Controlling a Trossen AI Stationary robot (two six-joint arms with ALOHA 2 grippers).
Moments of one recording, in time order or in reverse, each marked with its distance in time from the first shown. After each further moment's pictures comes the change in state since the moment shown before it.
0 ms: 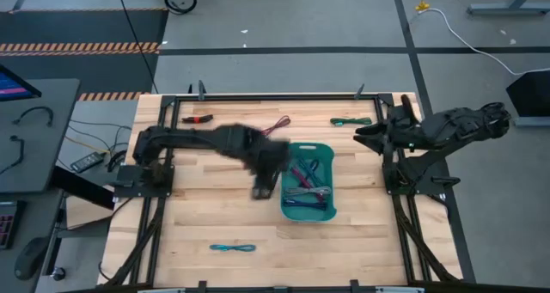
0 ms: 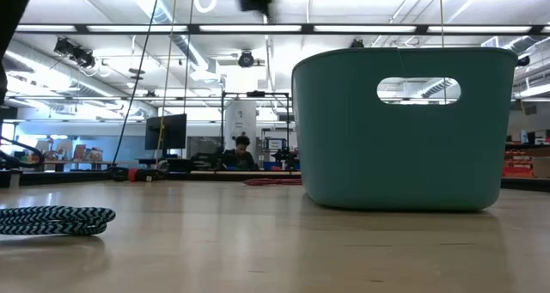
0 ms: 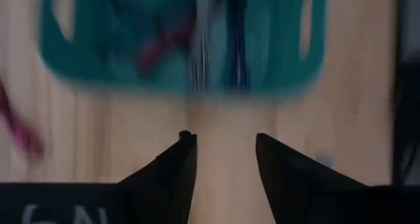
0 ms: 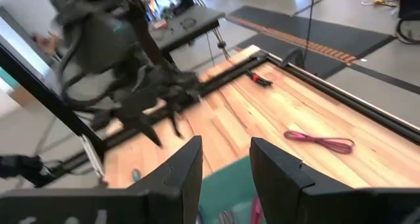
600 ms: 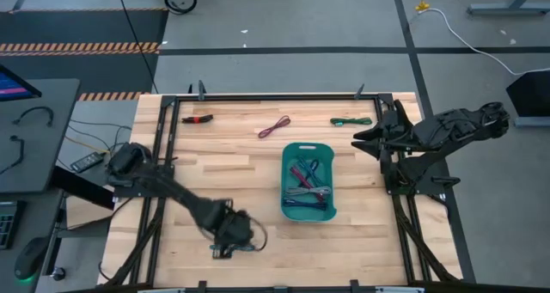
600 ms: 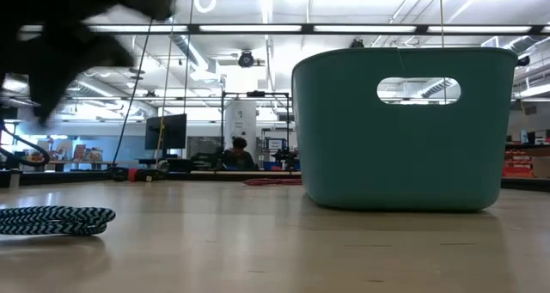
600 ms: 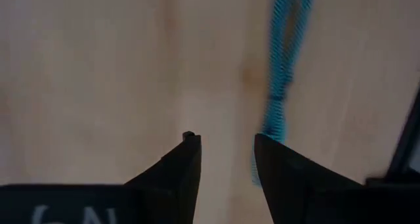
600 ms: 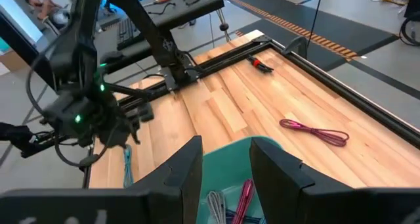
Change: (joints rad) left arm -0.462 -0.111 -0.724 0.371 0.036 -0.501; right arm 0.001 0.013 0.000 -0.047 -0.046 -0.054
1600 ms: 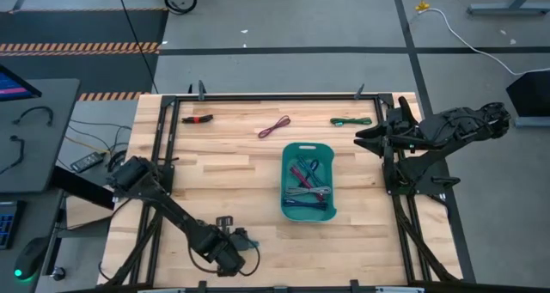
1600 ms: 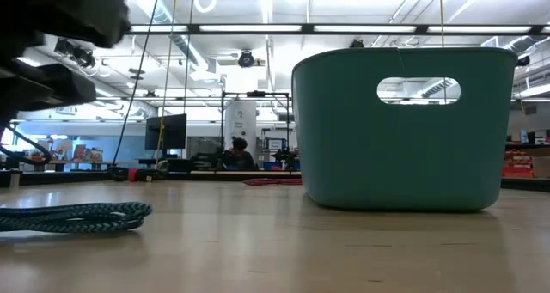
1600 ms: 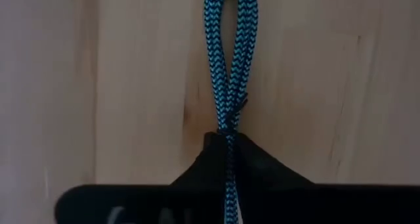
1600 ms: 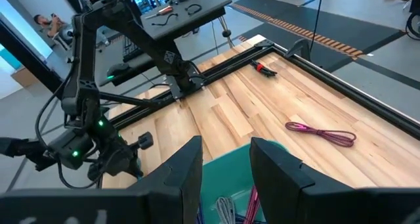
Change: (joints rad) left arm -0.151 0.126 -0.062 0.278 -0.215 -0.215; right arm -0.001 -0.025 0.000 0.013 0.000 0.038
